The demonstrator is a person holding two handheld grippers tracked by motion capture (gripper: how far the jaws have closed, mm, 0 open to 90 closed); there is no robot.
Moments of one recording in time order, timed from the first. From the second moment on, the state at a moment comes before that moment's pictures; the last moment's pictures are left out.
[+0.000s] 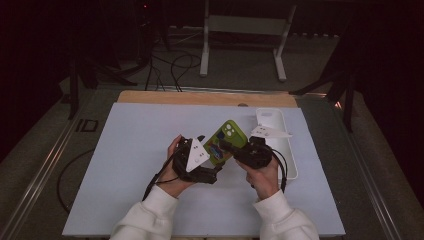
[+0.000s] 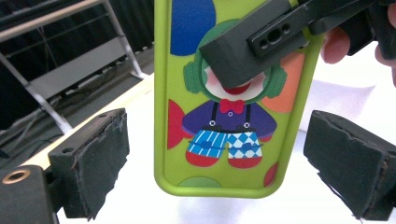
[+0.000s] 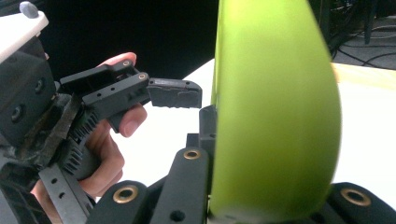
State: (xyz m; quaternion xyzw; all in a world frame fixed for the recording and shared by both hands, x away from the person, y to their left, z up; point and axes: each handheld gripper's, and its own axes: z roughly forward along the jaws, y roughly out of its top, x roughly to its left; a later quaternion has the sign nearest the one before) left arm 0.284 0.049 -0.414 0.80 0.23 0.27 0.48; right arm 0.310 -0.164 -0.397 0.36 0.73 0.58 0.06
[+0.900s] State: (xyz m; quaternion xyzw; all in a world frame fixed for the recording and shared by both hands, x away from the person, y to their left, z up) left arm 0.299 0.068 -0.413 0.84 0.25 0.15 0.46; right arm 0.301 -0.174 -0.394 0.31 0.76 0.56 0.08
